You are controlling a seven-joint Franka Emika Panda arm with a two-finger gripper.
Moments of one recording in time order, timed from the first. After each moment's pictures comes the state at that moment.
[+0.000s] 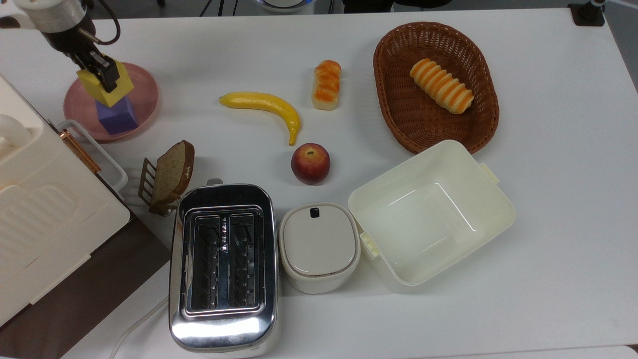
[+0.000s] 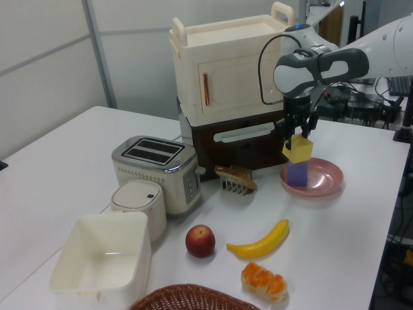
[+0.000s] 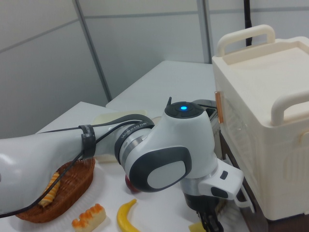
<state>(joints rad) -0.48 0.22 -0.01 -1.74 -0.07 1.97 0.16</state>
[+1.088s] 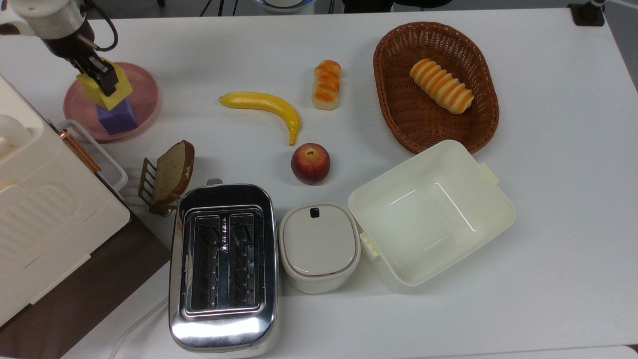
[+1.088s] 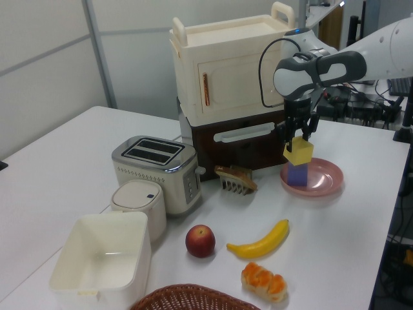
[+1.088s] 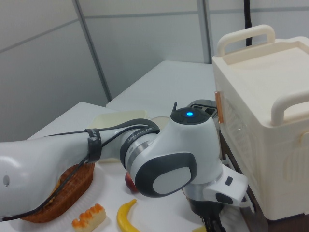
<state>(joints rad) -0.49 0.24 -0.01 -1.74 -0.07 1.98 0.16</state>
